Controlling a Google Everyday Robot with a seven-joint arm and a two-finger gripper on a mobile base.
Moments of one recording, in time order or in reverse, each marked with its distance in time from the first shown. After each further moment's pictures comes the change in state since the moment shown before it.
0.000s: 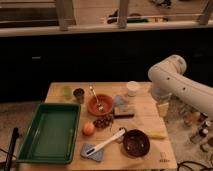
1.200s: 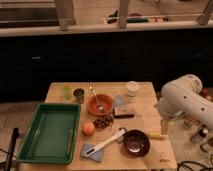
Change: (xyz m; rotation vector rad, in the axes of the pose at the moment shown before) arm -0.005 0.078 0.032 -0.019 -0.123 0.135
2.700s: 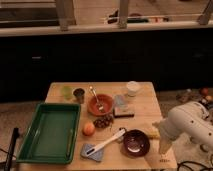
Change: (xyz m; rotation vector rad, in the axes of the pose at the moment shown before) arm -0.008 0.067 0.075 -0.047 -0.172 0.062
